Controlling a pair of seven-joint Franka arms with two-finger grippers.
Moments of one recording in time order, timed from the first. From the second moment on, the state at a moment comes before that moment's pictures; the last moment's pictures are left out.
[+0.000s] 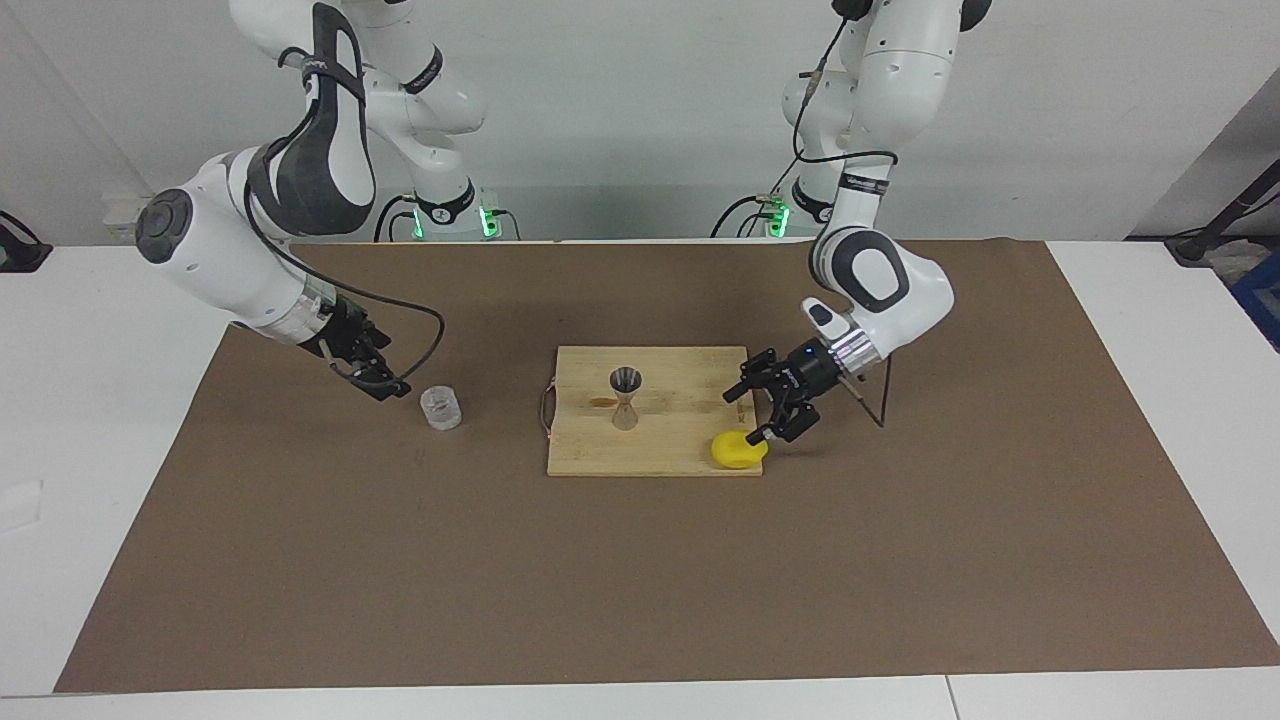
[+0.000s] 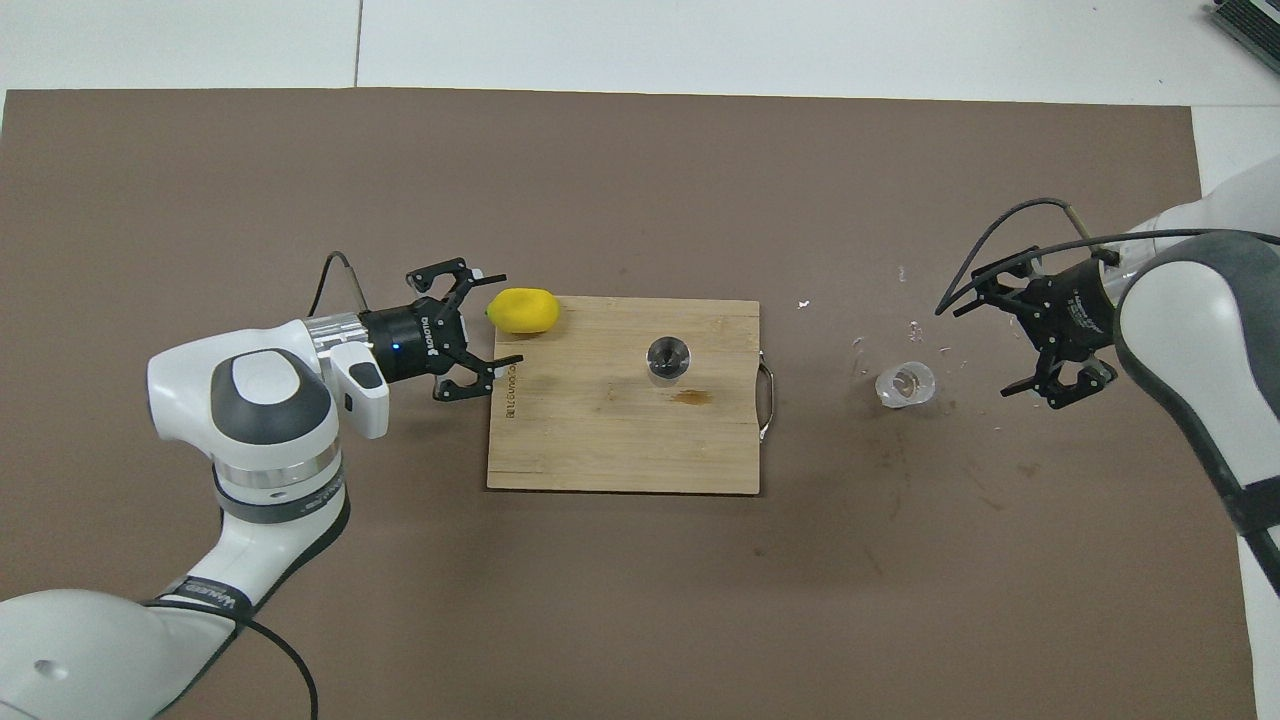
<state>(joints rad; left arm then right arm) -0.21 0.23 -0.05 -2.14 -1.51 2.36 2.56 -0.10 0.16 0.05 -1.81 0.29 1.79 0.97</state>
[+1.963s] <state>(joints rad) 0.14 0.10 -0.05 -1.49 -0.27 1.59 1.47 -0.28 0.29 0.05 -2.03 0.60 1.97 0.82</state>
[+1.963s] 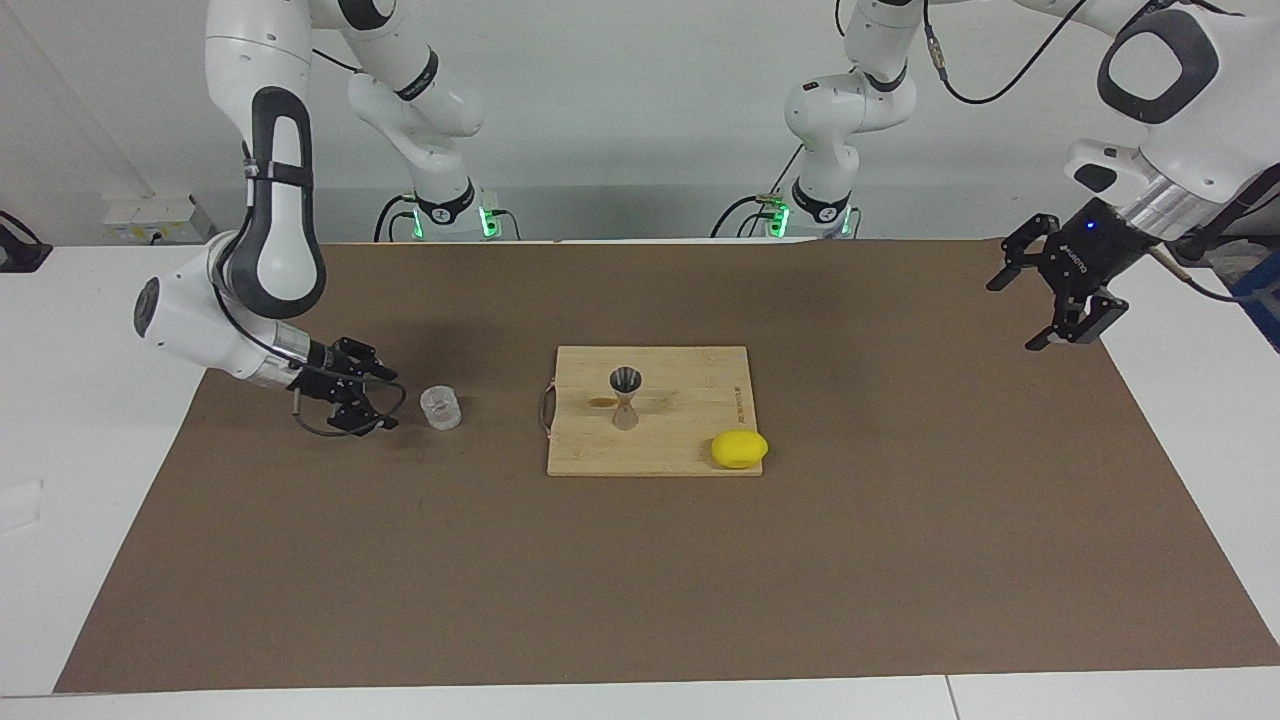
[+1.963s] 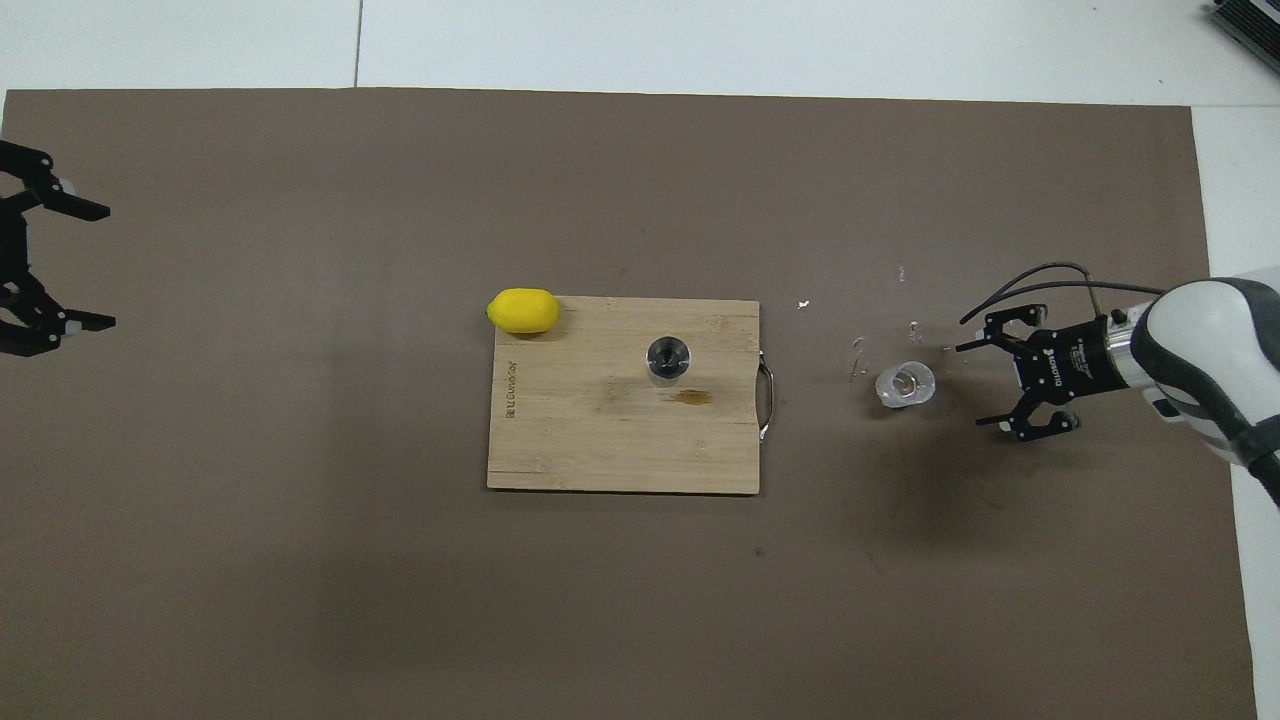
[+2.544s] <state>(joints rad) 0.09 0.05 -0.06 -1.49 -0.24 1.56 0.68 -0.21 0.30 0.06 -2.11 0.72 2.08 0.81</state>
